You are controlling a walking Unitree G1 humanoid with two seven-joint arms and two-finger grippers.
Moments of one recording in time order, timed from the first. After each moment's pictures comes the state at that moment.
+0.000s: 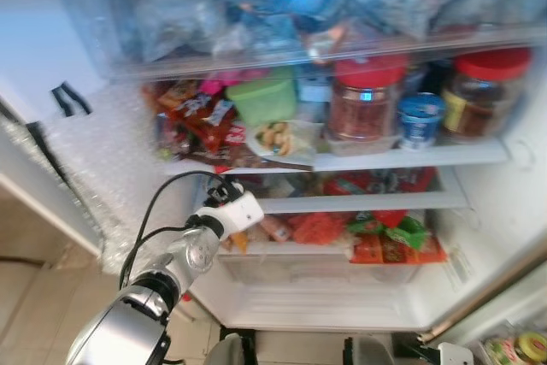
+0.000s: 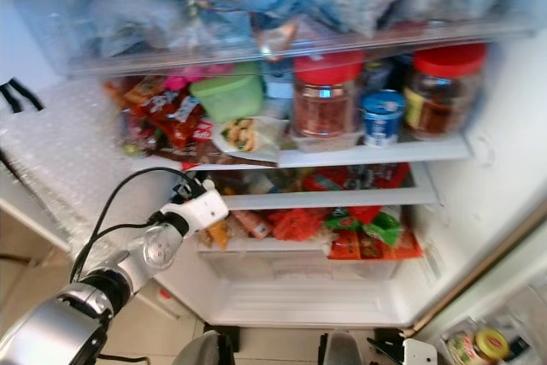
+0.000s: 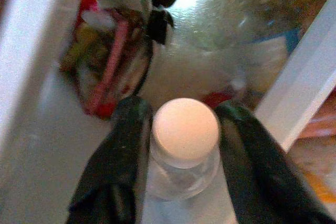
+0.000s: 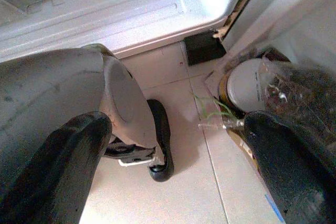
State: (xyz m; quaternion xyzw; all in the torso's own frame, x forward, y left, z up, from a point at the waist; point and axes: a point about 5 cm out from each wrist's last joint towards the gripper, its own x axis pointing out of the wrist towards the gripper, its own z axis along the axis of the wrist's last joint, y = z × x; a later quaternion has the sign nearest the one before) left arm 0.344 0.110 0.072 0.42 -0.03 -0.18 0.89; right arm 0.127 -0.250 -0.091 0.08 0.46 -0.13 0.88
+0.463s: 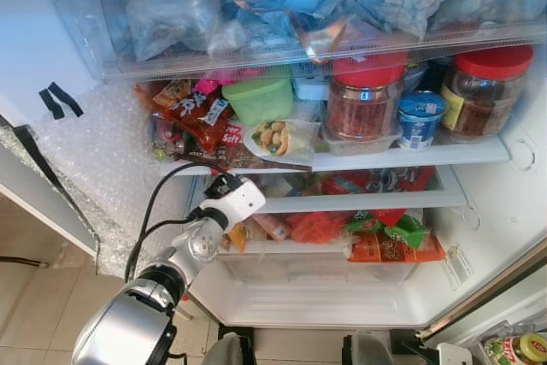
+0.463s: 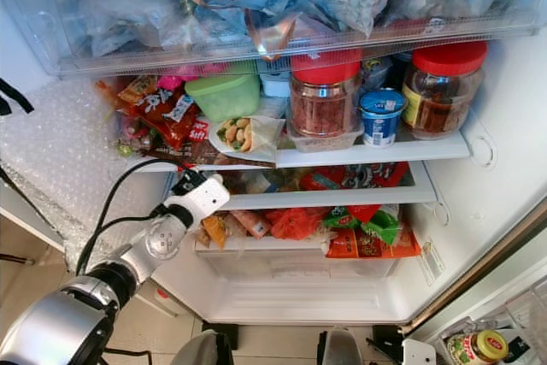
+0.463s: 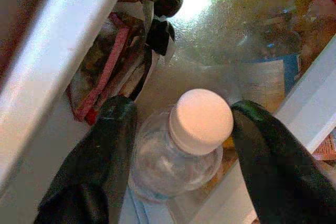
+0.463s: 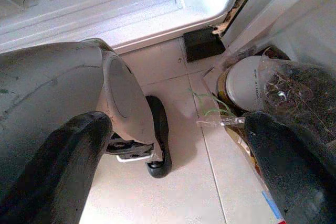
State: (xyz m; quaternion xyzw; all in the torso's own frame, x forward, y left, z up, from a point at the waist) left arm 0.351 0.104 0.085 0.39 -0.04 -0.18 0.90; right arm 0.127 -0.251 -0.091 0.08 0.46 -0.13 0.88
